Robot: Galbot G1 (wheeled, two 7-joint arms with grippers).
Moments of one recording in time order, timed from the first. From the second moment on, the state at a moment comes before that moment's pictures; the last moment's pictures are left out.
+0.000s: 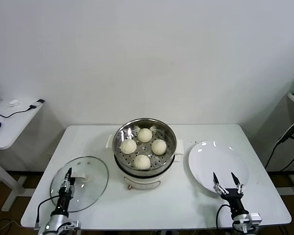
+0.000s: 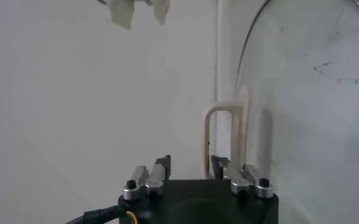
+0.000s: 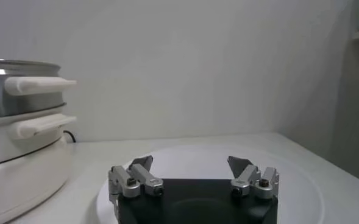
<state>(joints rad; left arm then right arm) 1.38 -1.32 -0.66 -1.36 1.32 -0.10 -0.52 -1.48 1.25 0.60 1.57 0.40 0.29 -0.11</state>
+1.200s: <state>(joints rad) 1.48 -1.14 -0.70 -1.96 1.01 0.25 -0.08 -1.48 1.27 0.60 1.61 0.32 0.25 -0.09</state>
